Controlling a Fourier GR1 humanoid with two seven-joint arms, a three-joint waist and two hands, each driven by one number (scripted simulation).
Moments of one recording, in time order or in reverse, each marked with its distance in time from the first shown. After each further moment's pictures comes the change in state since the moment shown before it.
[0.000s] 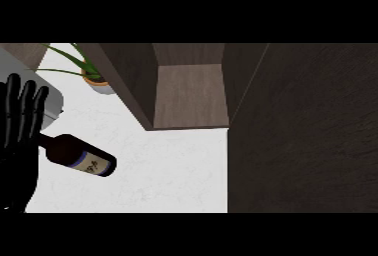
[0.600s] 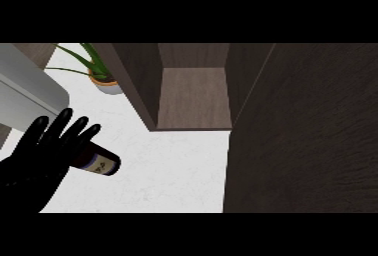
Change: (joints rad) left arm 0.048 0.133 -0.062 0.053 0.710 -0.494 0.055; right arm 0.100 0.006 0.105 -0.079 -0.091 0.093 0.043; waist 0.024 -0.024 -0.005
